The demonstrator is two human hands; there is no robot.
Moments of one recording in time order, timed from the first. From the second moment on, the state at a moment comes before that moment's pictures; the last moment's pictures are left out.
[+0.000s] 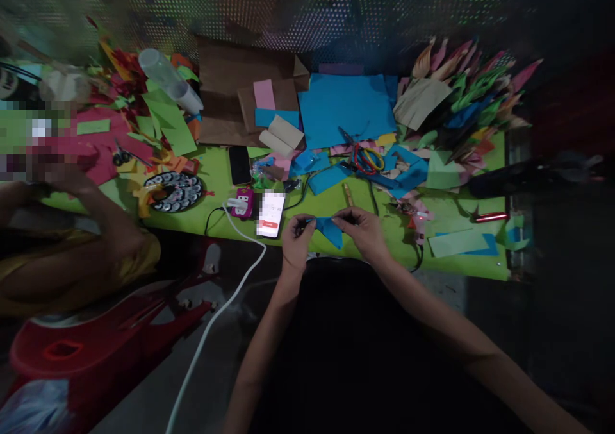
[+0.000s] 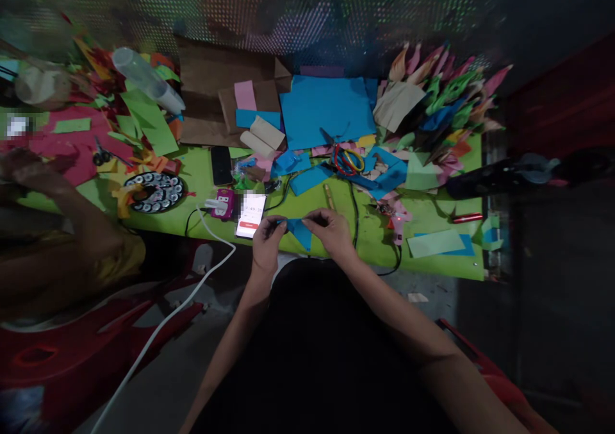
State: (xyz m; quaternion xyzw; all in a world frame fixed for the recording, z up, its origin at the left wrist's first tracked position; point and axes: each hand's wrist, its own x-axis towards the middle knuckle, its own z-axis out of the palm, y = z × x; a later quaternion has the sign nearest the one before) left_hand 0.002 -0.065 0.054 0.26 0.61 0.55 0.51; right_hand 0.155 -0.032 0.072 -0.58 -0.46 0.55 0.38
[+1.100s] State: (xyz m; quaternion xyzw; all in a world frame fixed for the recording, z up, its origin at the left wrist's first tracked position) left_hand -0.003 -0.064 0.053 0.27 0.61 0.56 0.50; right_hand 0.158 -0.026 0.076 -0.59 -0.47 0.54 0.38
